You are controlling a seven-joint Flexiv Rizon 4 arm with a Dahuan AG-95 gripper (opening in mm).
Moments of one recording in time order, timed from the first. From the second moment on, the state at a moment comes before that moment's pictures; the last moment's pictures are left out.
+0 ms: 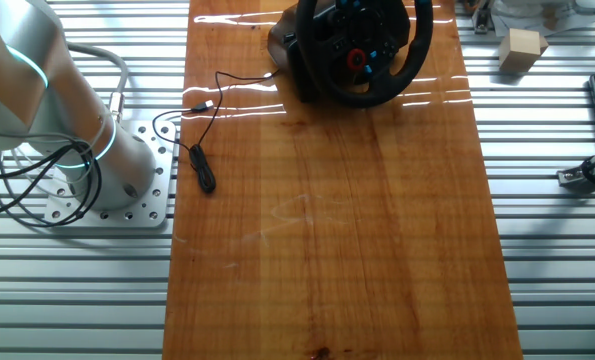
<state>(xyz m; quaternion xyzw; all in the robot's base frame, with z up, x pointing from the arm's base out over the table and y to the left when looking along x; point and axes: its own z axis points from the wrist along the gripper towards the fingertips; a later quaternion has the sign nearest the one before) 0.476 0.268 0.230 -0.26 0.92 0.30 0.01</state>
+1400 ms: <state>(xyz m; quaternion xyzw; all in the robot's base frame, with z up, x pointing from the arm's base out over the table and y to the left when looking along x) 0.466 0.270 0.223 -0.27 0.91 0.31 0.01</state>
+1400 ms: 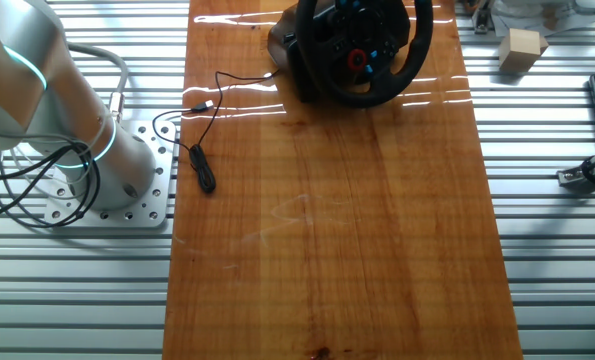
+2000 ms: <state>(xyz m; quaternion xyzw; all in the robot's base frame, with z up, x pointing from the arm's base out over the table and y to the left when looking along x) 0.457 0.270 0.224 -0.27 0.91 0.31 0.01</state>
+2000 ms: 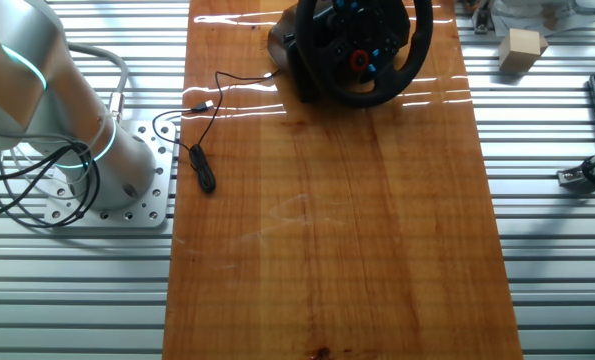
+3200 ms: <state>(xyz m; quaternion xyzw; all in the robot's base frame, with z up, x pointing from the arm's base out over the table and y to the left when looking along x) 0.447 0.267 0.226 -0.29 0.91 0.29 0.00</state>
